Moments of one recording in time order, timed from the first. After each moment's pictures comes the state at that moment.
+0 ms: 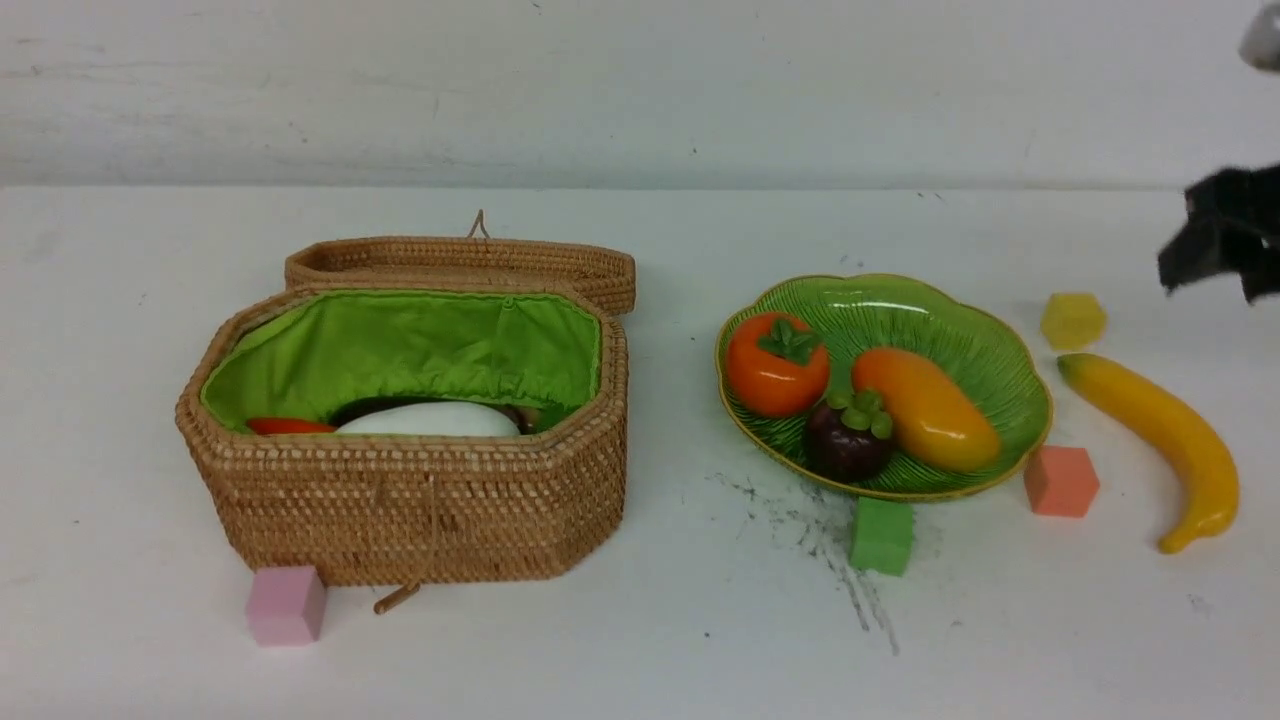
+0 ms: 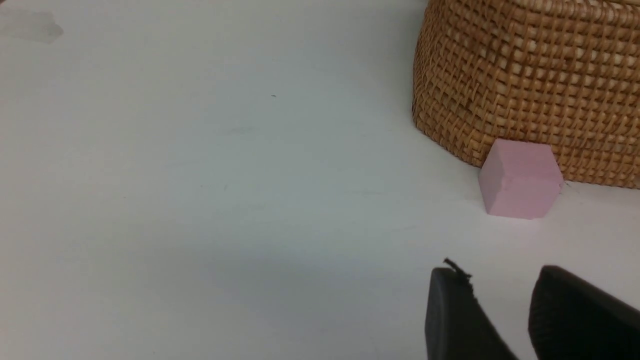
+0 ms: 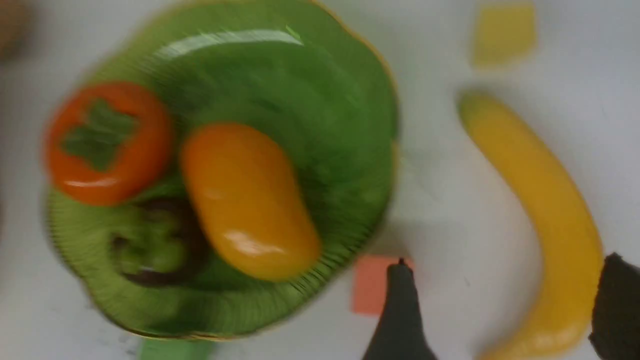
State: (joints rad) right arm -0.19 1.67 -1.42 0.38 0.86 -0.29; left arm 0.05 -0.01 0.03 0.08 0.39 -0.19
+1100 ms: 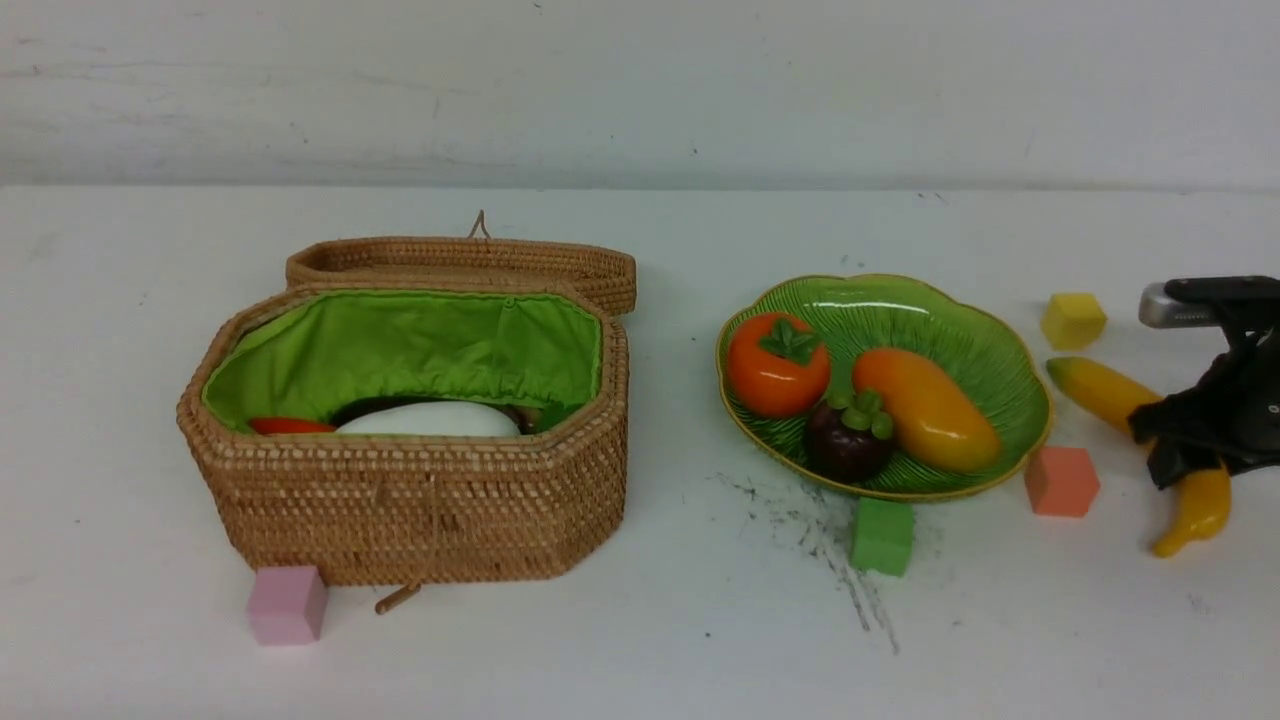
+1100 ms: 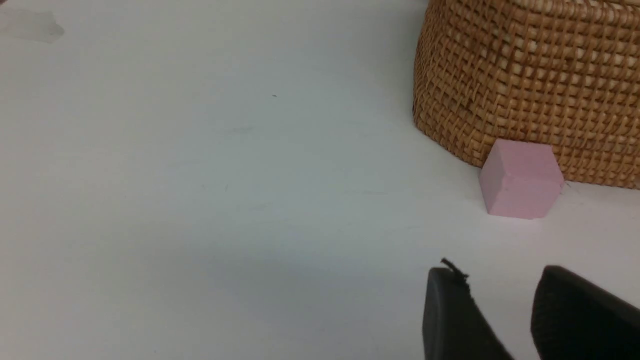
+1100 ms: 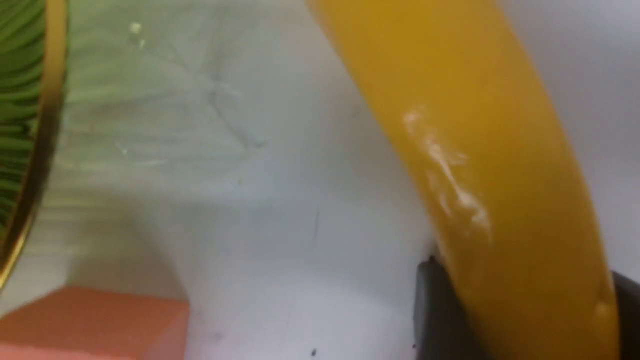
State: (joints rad) right arm -0.21 2.07 -1.42 0.14 0.68 -0.35; left arm 0.05 -0.01 0.03 0.08 0.39 -0.19
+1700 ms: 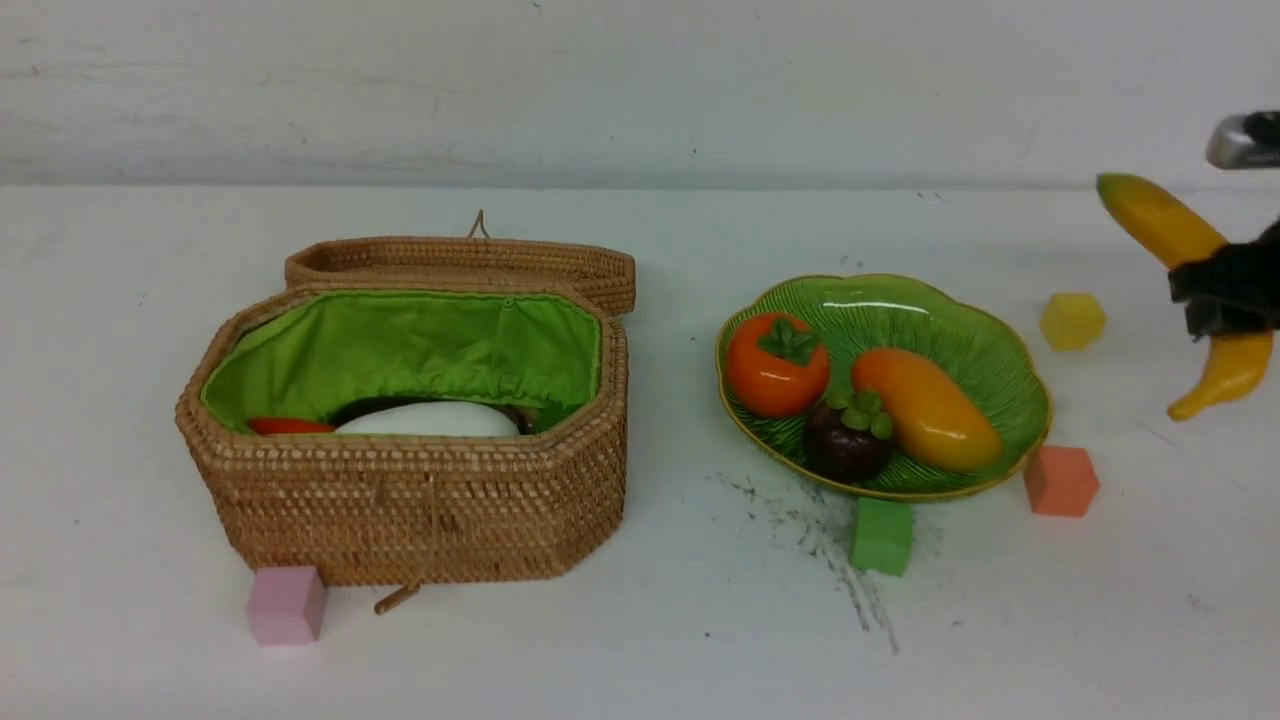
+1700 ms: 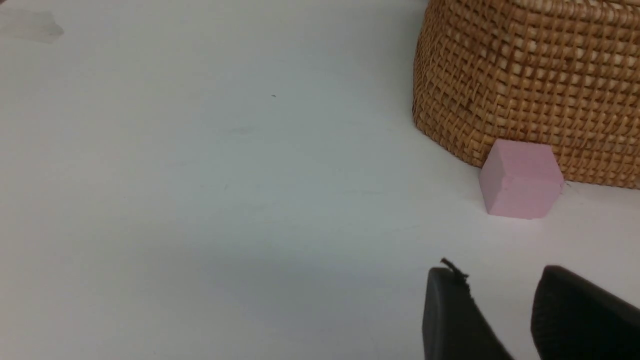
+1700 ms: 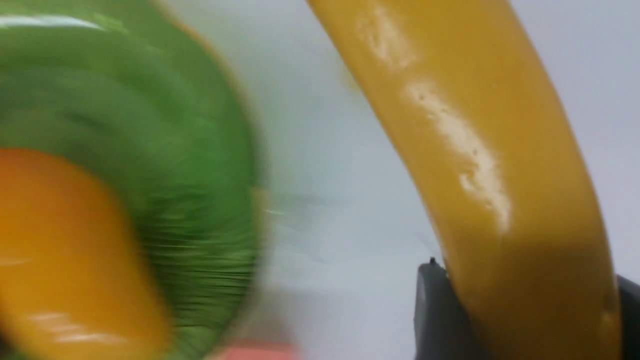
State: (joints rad) right arm -0.13 1.77 -1.41 0.19 0.61 -0.30; left arm 0.05 -0.01 0.03 0.08 0.39 -0.19
